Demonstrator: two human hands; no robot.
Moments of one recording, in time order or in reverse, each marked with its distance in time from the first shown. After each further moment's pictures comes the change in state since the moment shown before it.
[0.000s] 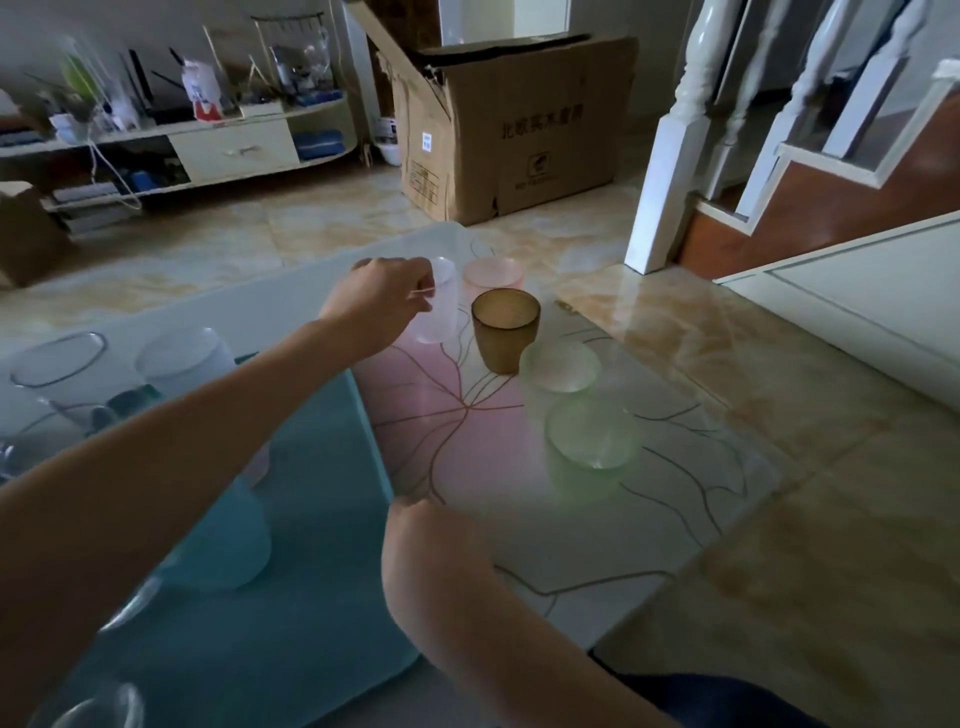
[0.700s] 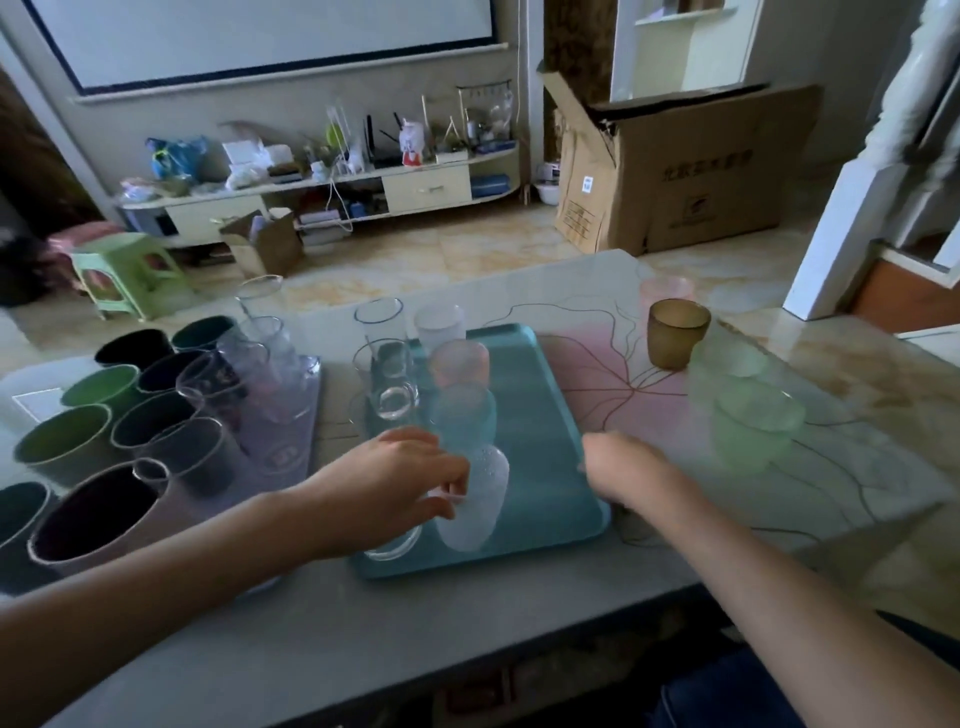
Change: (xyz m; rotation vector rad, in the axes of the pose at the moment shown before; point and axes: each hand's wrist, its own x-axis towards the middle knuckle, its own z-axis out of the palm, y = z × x) left_hand -0.305 0.005 -0.133 0.013 -0.296 0.181; right_hand -0.017 -0.005 -0.010 -0.128 0.069 -0.012
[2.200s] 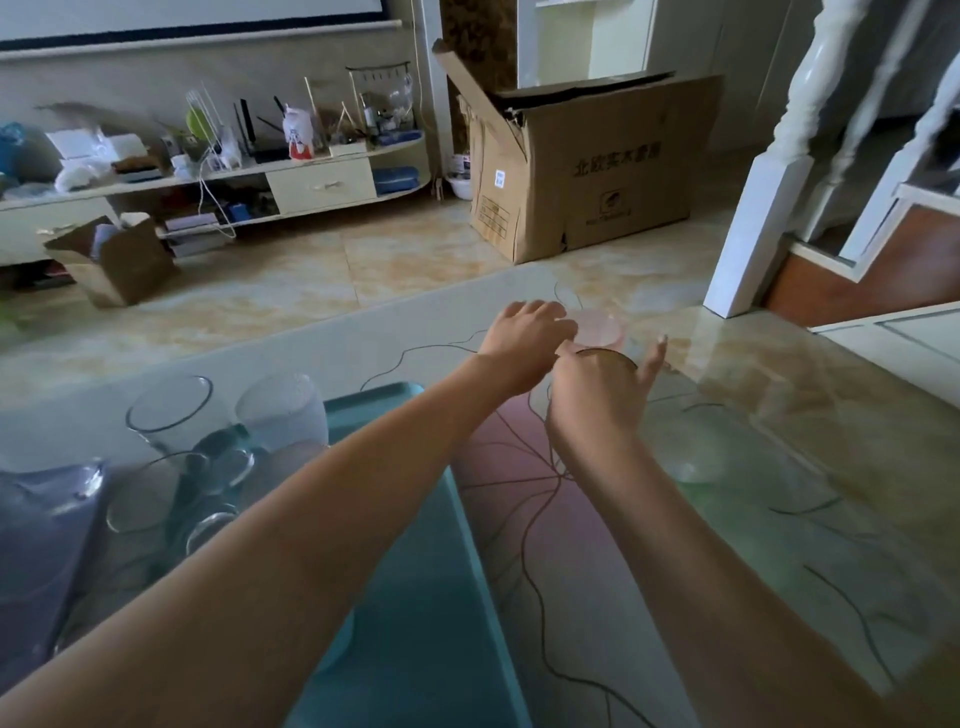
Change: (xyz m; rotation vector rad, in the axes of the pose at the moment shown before) left_hand 0.390 -0.066 0.067 0.204 0.179 -0.029; right_hand 0.141 0.059 -0.080 -0.061 0.554 0.334
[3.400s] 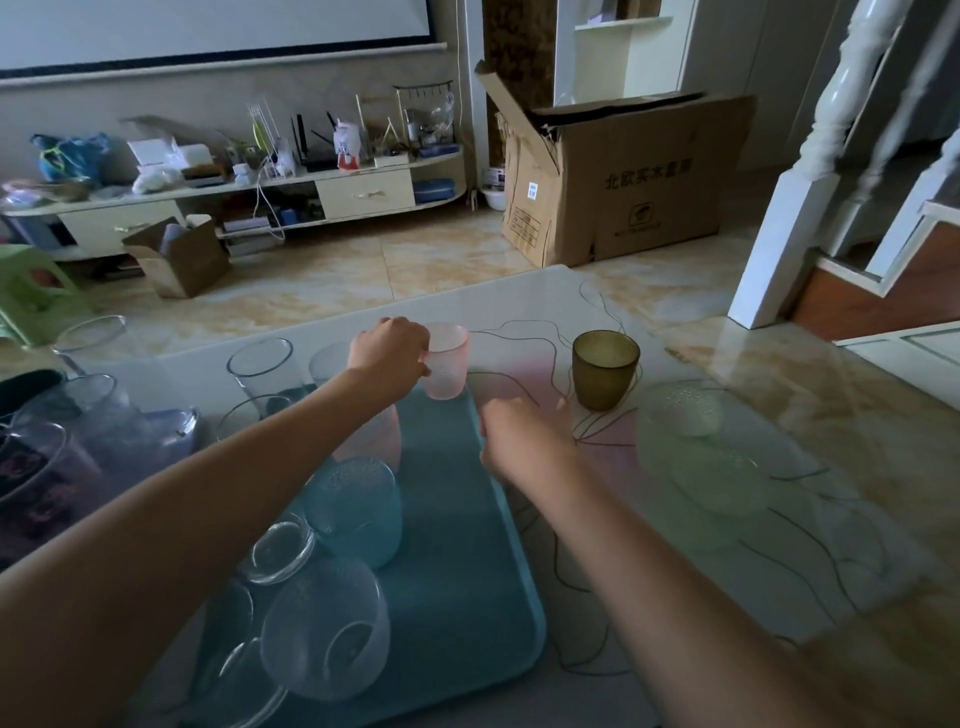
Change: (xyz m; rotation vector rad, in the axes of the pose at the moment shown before) left_hand -0.144 -0.063 -0.061 0.058 -0.116 -0.557; right_hand -0.085 -0.045 -0.016 0.137 -0.435 -0.365
